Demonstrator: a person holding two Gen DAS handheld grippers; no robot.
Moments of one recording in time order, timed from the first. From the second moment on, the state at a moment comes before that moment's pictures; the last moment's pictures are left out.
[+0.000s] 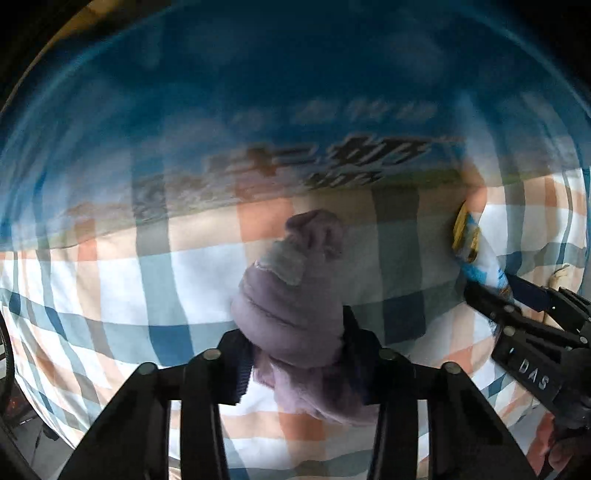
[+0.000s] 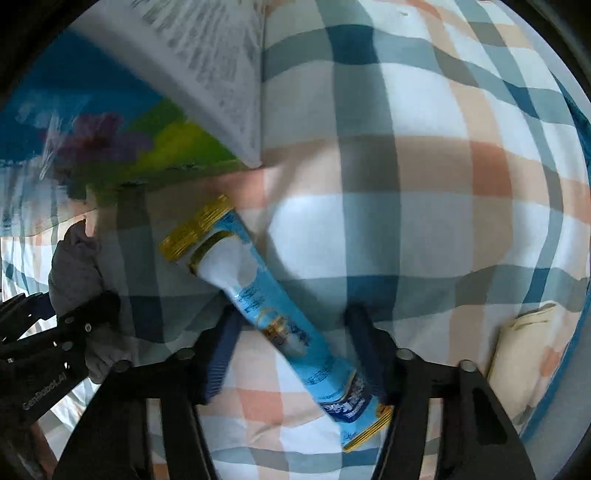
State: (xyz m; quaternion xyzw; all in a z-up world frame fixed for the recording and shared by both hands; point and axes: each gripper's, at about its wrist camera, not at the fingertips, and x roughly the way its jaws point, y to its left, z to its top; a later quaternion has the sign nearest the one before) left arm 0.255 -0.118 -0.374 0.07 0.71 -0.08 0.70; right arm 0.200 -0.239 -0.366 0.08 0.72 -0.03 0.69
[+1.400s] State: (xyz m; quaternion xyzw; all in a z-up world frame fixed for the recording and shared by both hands) left arm 0.179 -0.048 -0.343 0.06 0.71 -0.06 0.70; right arm 0.137 -0.131 -0.341 0.10 0.75 -0.04 0.65
